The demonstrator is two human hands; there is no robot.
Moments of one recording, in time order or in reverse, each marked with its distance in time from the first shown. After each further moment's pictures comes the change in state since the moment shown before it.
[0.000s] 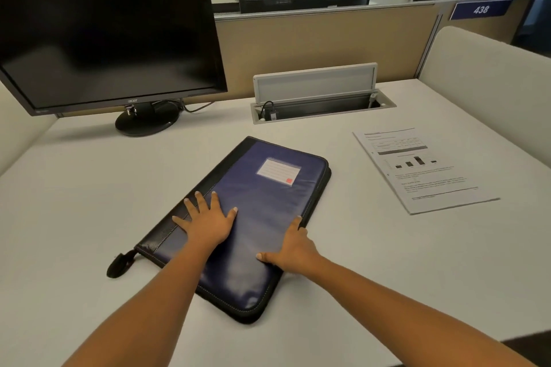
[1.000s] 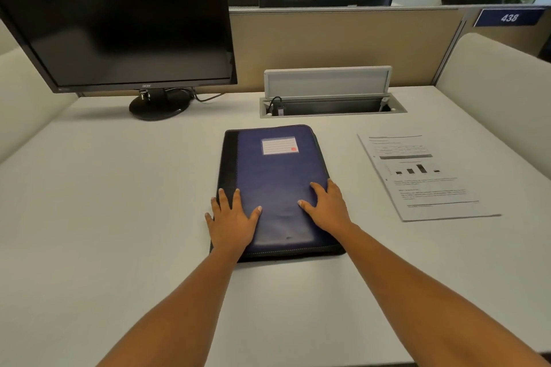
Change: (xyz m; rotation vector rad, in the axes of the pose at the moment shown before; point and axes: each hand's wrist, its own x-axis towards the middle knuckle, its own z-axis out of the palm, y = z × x) left_hand -0.045 0.055 0.033 -0.112 0.129 -0.023; right_hand 0.055 0.054 -0.074 -0.204 0.284 -0.212
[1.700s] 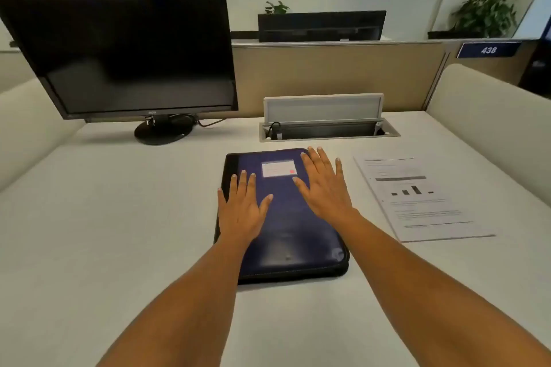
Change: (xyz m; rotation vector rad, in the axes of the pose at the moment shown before) left_hand 0.015 0.036 -0.044 0.079 0.171 0.248; right_hand 0.014 -0.041 -0.060 -0.290 0.287 -0.326
